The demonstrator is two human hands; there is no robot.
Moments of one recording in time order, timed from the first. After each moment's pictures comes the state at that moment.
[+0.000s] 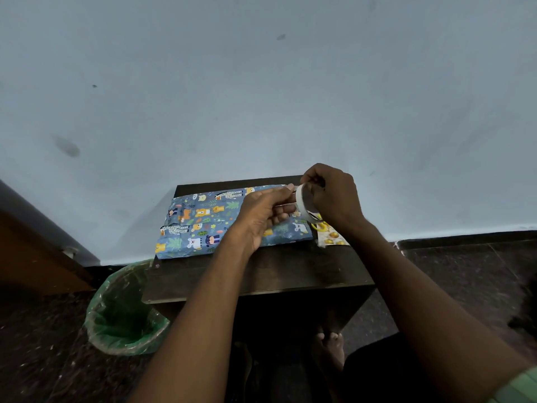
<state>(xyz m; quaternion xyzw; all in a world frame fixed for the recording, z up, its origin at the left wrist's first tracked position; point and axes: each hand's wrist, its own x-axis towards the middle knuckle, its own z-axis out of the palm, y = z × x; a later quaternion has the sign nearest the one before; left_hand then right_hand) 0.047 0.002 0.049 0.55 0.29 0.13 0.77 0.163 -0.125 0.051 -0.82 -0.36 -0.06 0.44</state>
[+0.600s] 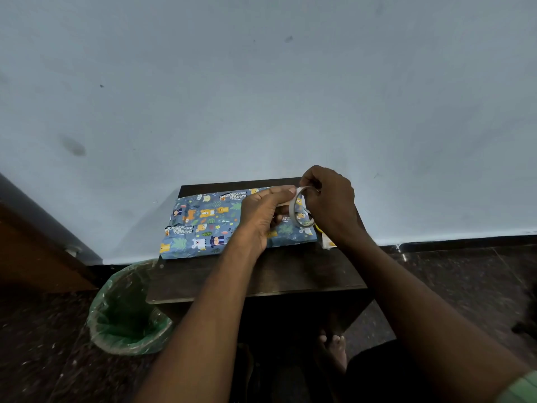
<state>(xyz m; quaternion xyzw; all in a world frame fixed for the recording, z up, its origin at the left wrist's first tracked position) 0.044 -0.003 0.053 0.54 0.34 0.18 0.75 0.143 -0.113 0.049 -0.82 -0.35 -0.10 0.44</state>
